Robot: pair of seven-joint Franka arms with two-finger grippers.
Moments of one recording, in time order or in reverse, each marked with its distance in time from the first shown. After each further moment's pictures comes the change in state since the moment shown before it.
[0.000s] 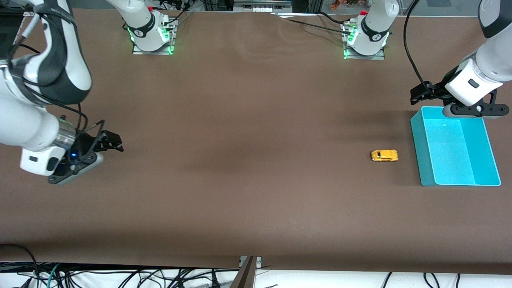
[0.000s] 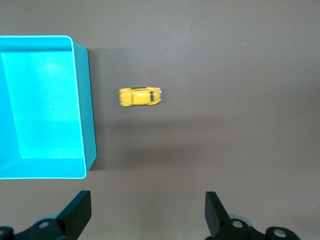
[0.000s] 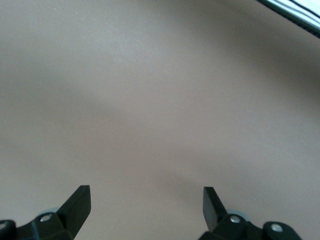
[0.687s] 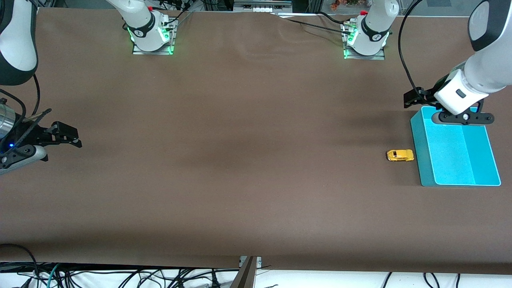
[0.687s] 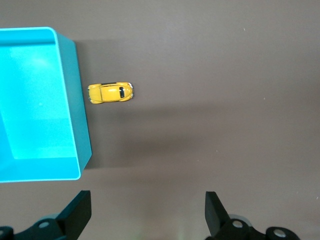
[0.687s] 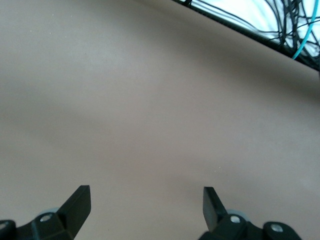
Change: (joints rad) left arm -0.008 0.059 -0.010 0.002 -0.001 -0.005 0.054; right arm -0.016 -0.014 -0.086 0.138 -0.005 -0.093 0.005
